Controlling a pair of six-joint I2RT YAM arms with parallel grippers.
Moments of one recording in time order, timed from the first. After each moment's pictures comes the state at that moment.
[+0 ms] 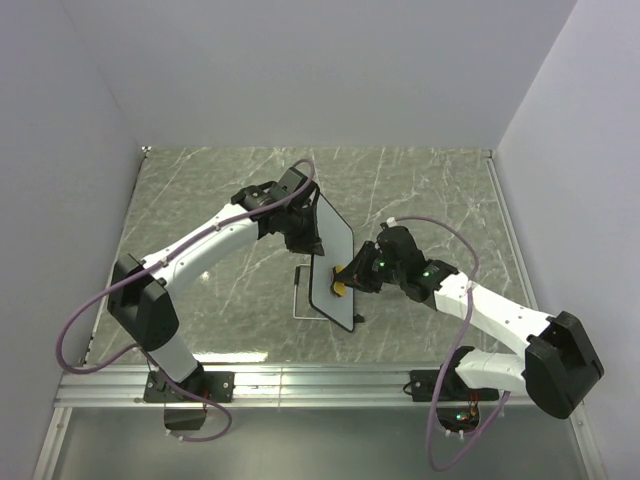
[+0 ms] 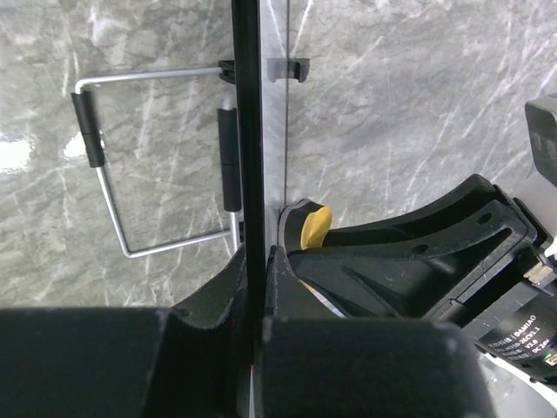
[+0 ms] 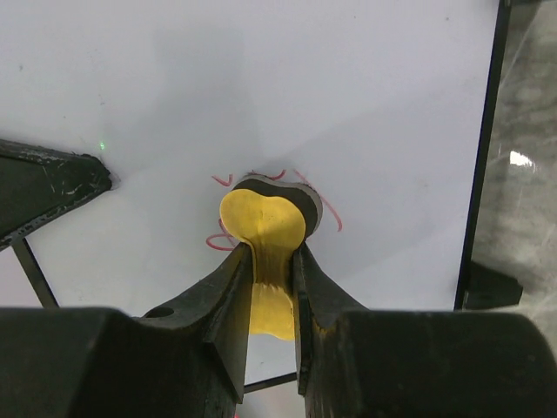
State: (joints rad) left arm -0.73 1.66 1.49 -0.84 0.13 -0.80; right arm 0.67 1.18 0.69 -0.21 -0.22 1.10
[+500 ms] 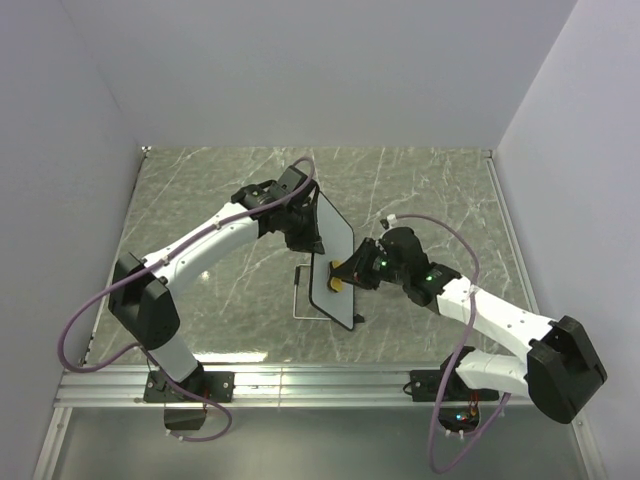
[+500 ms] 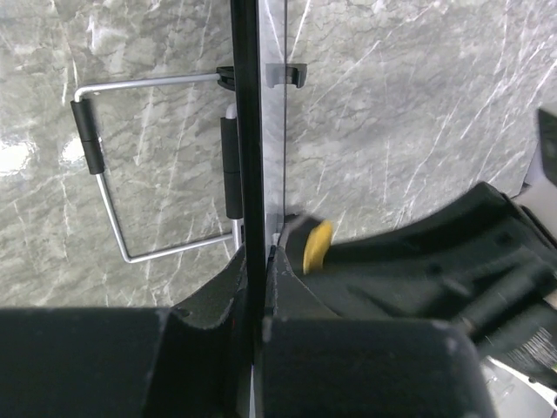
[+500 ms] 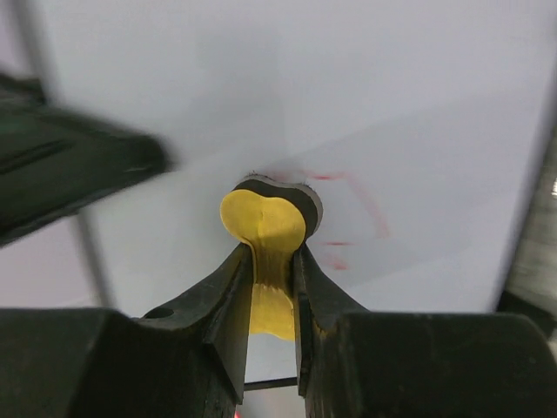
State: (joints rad) left arm -0.72 1.67 1.51 -0.84 0.13 -0.79; right arm 0.65 1.15 0.63 -0.06 -0.25 1.10
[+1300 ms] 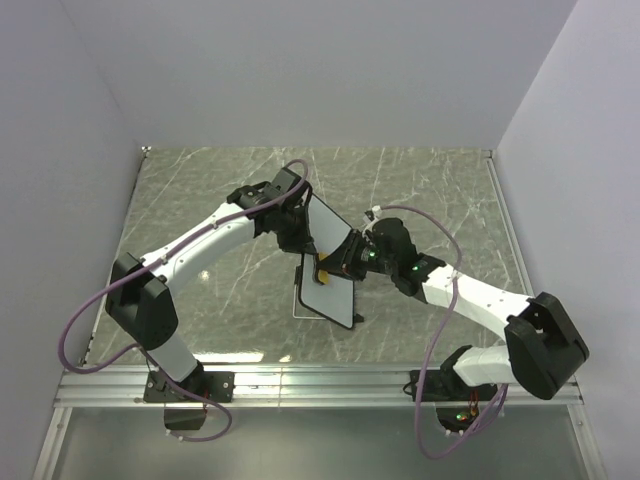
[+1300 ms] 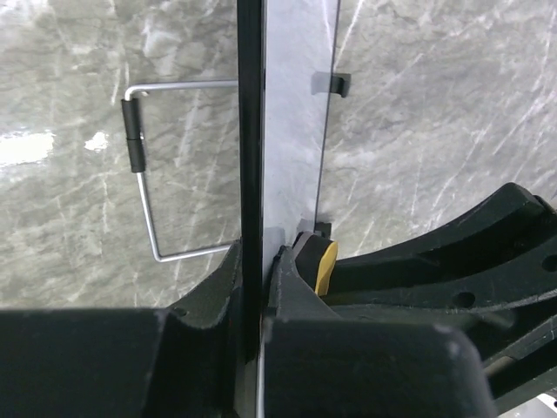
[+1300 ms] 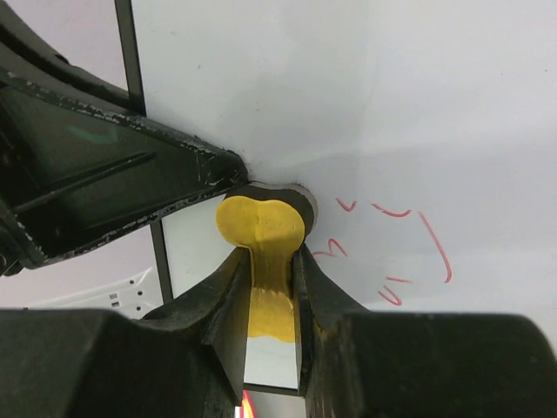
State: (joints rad) left arm -0.69 1.66 1.46 -0.85 0.11 -0.77; right arm 0.66 1.33 0.69 0.09 -0.35 1.10
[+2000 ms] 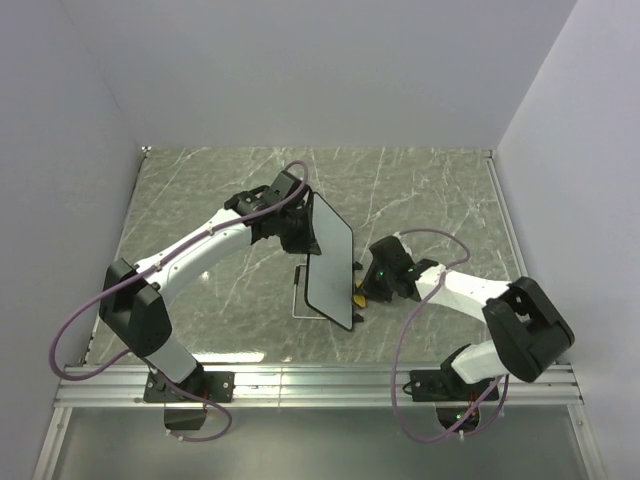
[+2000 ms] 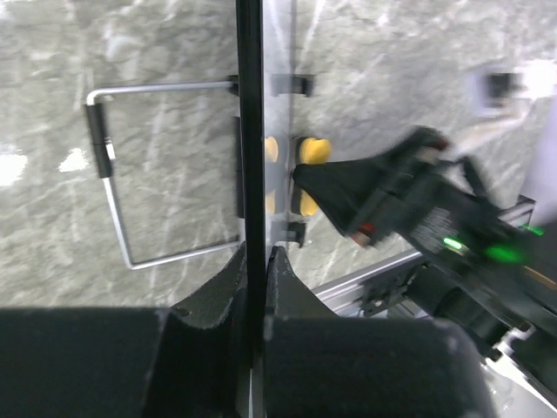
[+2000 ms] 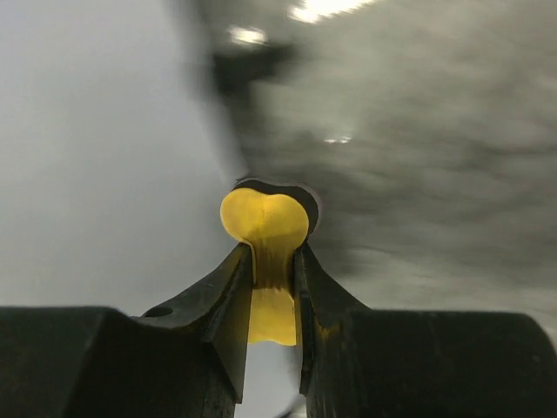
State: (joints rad) left arm -0.70 1.60 1.41 -0.78 0.12 -0.80; right arm 0.62 1.41 0.64 -0.20 -0.04 1.04
